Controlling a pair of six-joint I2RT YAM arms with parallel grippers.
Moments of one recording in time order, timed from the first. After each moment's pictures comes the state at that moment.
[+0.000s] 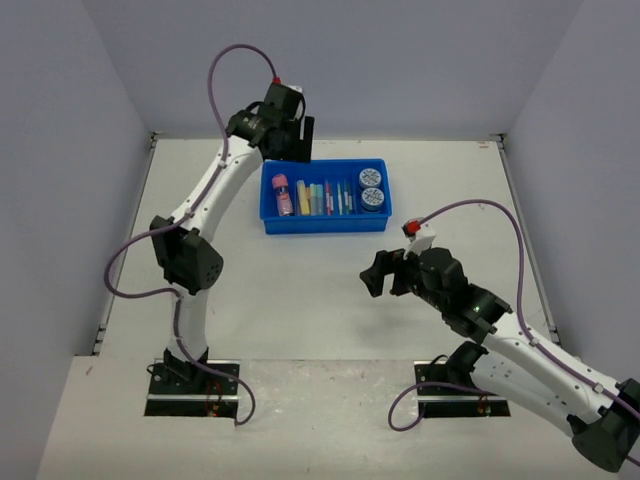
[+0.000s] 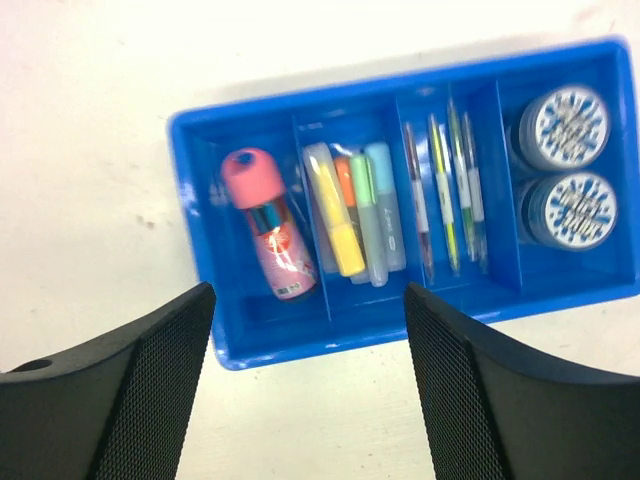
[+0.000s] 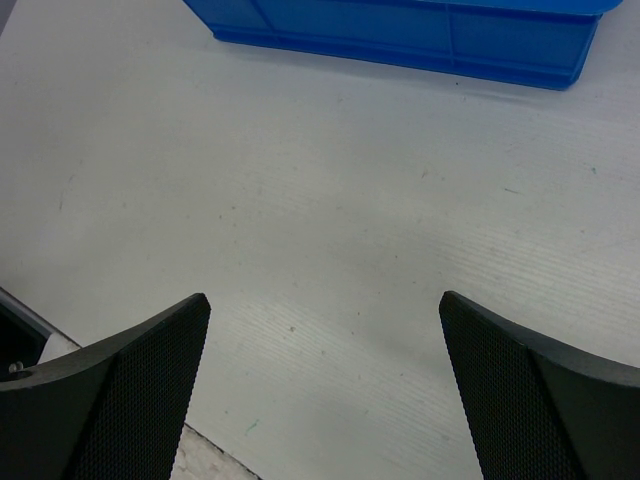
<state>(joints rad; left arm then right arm) -0.47 2.08 2.25 -1.02 -0.20 -0.29 0.75 0.74 0.58 -0.31 0.11 0.47</state>
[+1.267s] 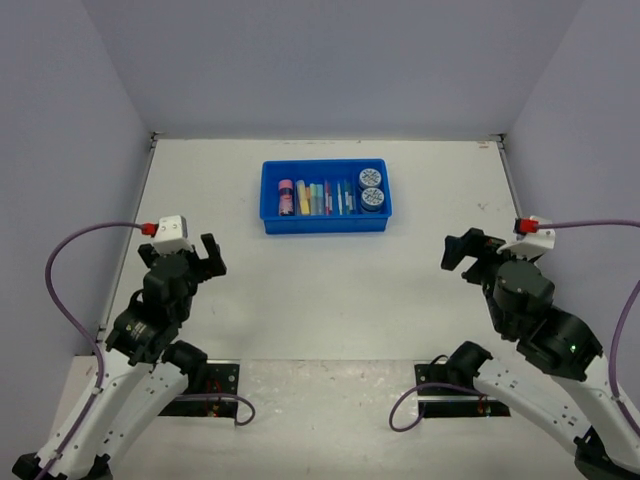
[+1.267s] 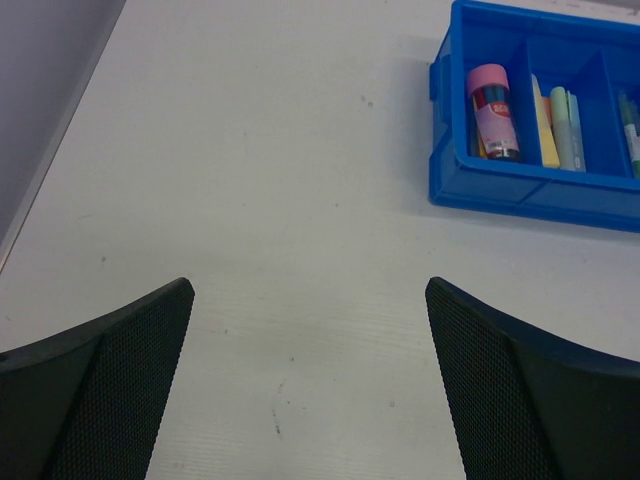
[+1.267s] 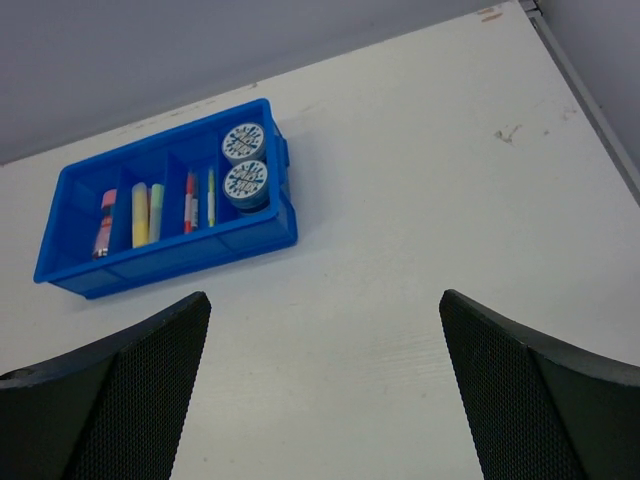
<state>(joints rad) -0.46 0.46 0.64 -0.56 -0.55 -0.31 0.75 0.49 0.97 -0.80 0.77 0.52</state>
